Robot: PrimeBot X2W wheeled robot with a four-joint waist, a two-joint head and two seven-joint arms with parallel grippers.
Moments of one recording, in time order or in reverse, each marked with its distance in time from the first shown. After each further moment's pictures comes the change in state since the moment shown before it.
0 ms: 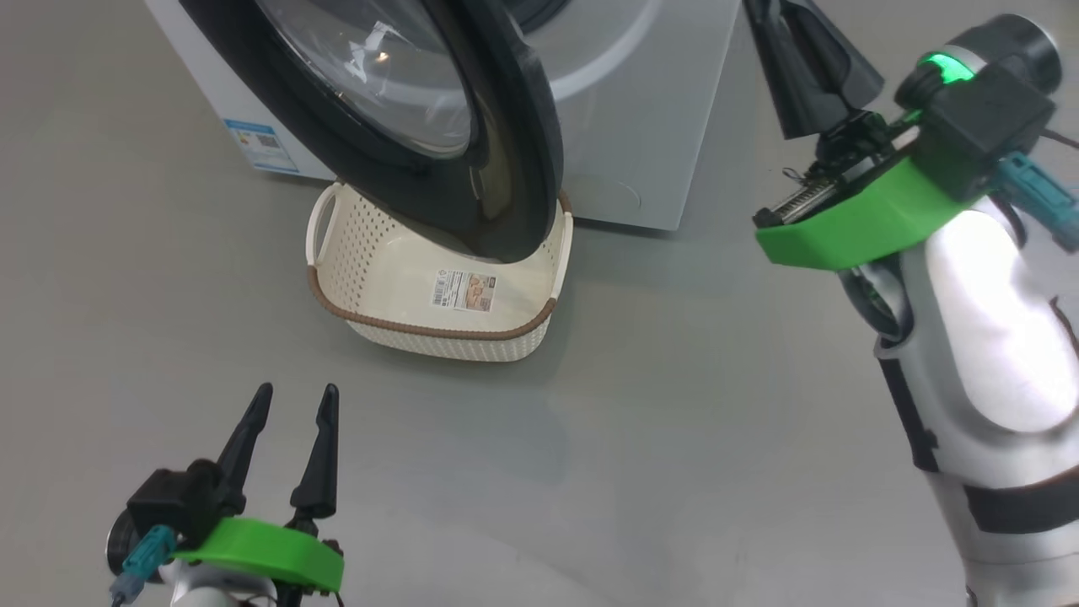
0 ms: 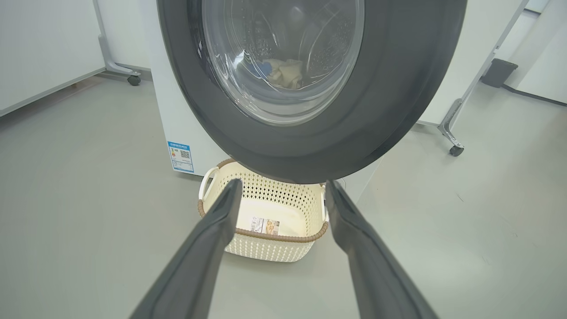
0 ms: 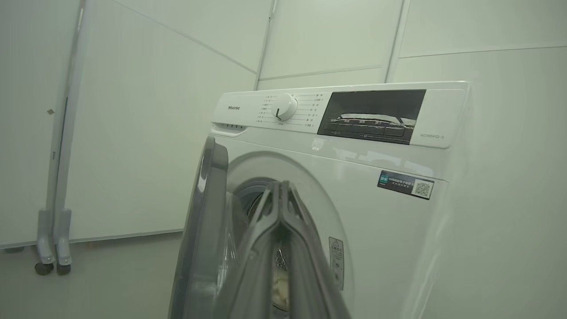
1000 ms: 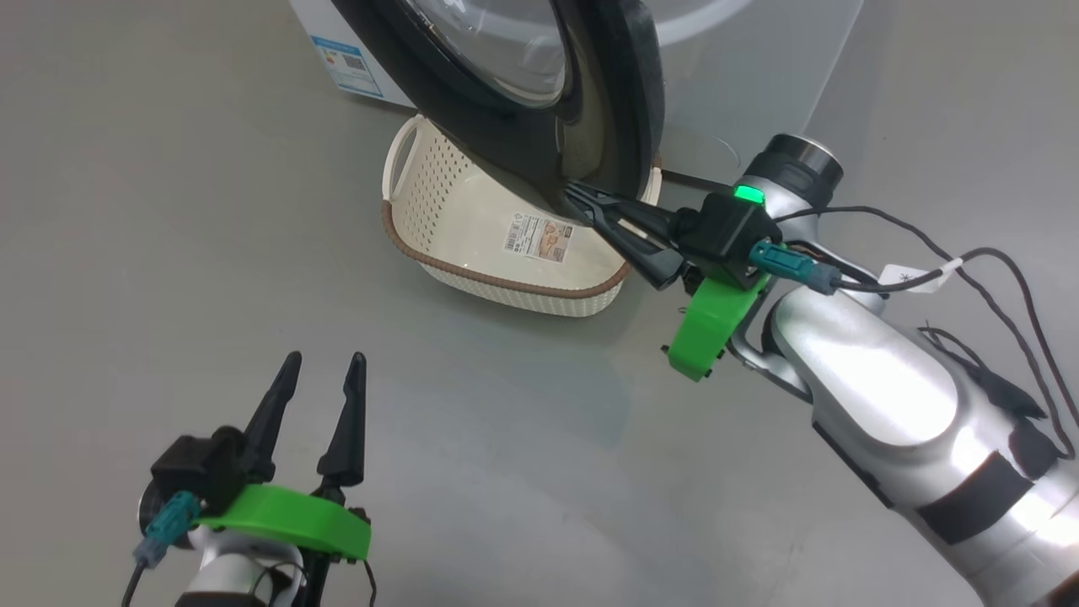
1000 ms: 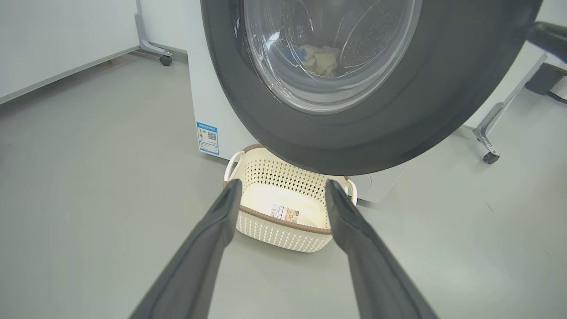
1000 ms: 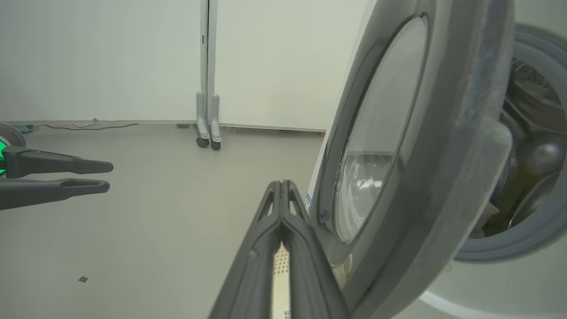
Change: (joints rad) left arm -0.076 -0.037 -0.042 0.025 -0.033 0.000 0.000; right arm -0.097 -0.092 0.509 0.280 0.104 0.000 -0.001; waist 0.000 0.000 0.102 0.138
